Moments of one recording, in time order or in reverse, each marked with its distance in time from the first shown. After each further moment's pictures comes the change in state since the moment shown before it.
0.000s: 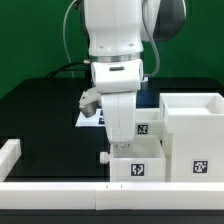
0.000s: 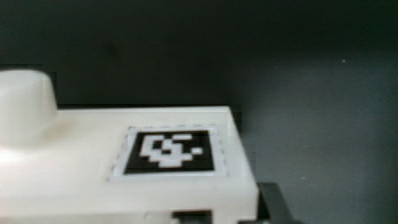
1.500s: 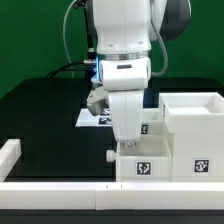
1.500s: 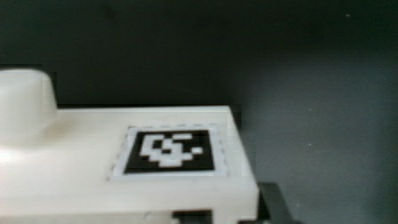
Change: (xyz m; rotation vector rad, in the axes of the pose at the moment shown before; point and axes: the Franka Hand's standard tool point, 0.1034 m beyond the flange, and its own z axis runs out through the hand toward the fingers) arm 0.012 0.001 -0.001 -0.013 -0.002 0.030
